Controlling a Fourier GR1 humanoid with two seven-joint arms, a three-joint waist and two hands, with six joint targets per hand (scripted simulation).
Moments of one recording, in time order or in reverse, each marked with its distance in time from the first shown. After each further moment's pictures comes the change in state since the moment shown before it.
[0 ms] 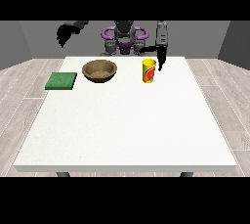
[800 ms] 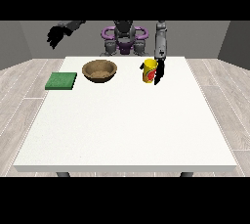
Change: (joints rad) left arm -0.172 0.017 0.103 0.520 -0.002 0.005 -0.295; right arm -0.036 -0.077 -0.076 0.137 -0.061 0.096 -0.036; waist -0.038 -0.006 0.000
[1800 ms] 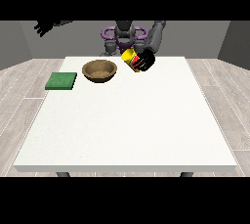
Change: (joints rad) left arm -0.173 -0.010 -0.258 0.151 -0.464 0.497 0.267; right arm -0.010 -0.119 -0.097 0.173 -0.105 0.102 0.086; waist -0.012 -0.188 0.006
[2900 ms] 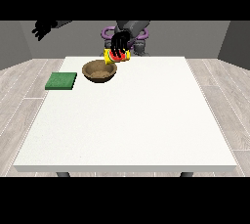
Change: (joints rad) left arm -0.434 -0.066 -0.517 0.193 -0.735 -0.189 0.881; right arm -0.066 -0.024 -0.007 0.256 0.025 0.070 -0.079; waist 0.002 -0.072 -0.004
